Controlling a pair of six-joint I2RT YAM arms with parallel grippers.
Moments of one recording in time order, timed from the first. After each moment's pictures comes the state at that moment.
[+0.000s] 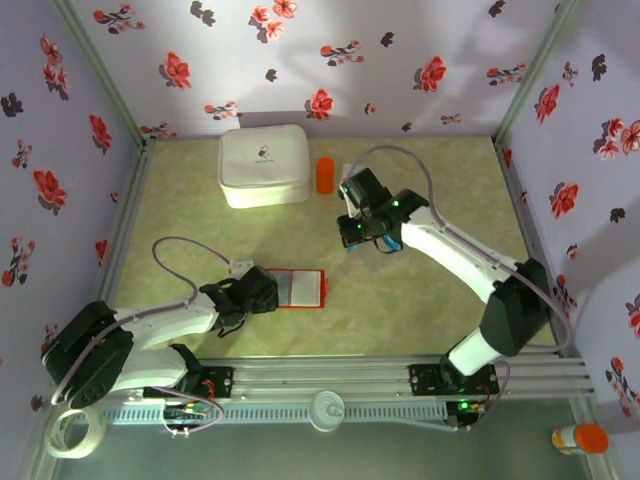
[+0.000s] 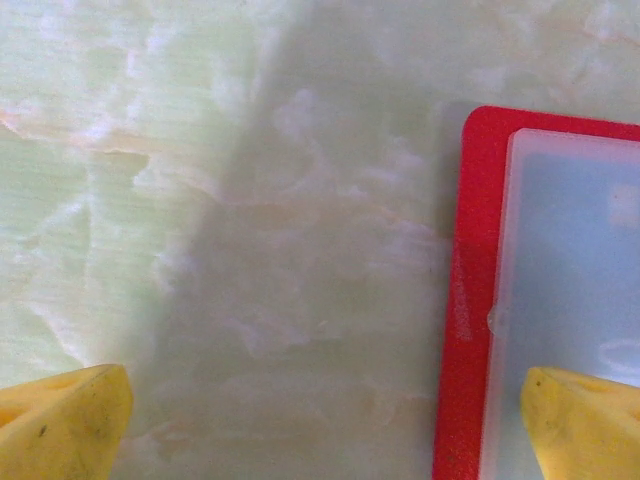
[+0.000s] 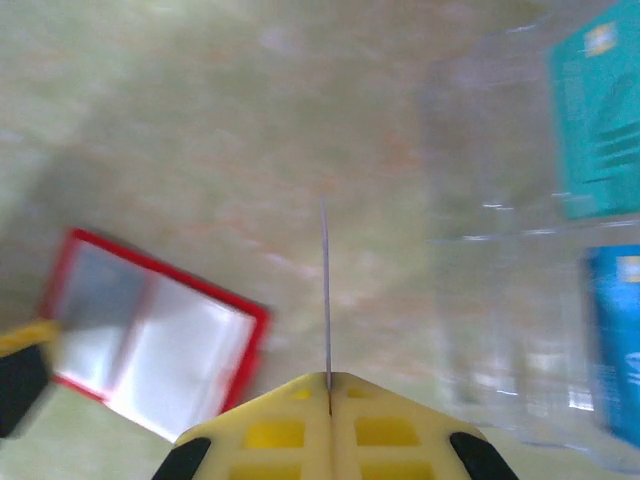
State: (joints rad) left arm -0.86 1.22 0.45 -0.38 -0.43 -0.84; right arm 0.70 1.52 1.28 -0.77 -0.05 0.36
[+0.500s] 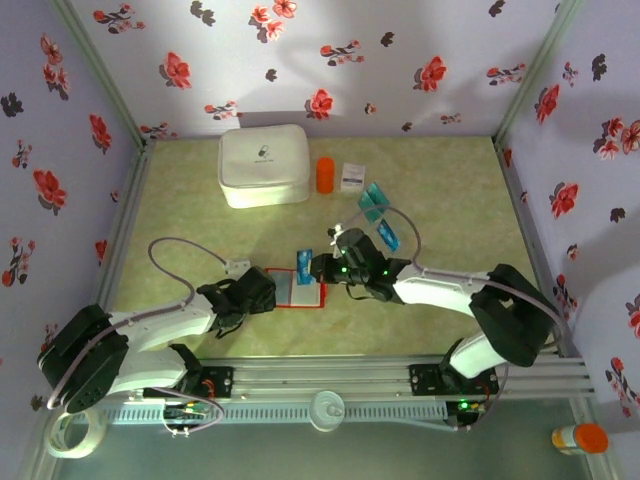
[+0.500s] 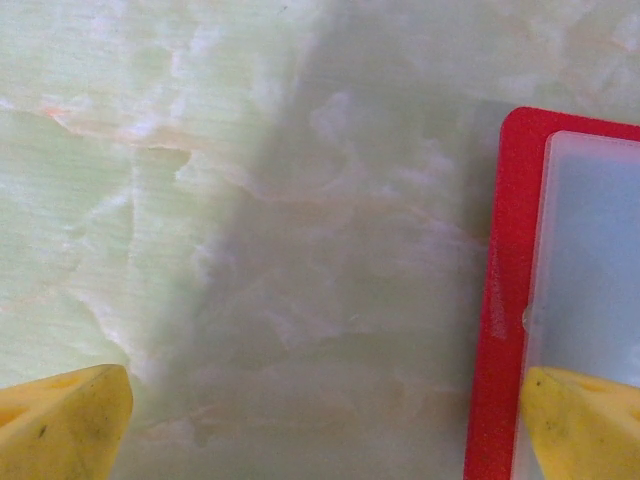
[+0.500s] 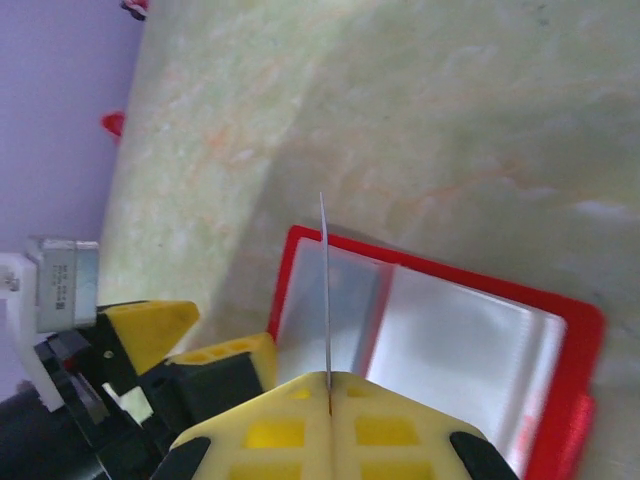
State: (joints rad) left arm -0.86 1.20 0.45 -0.41 -0.45 -0.86; right arm 0.87 1.50 0.70 0.20 -0.21 0.87
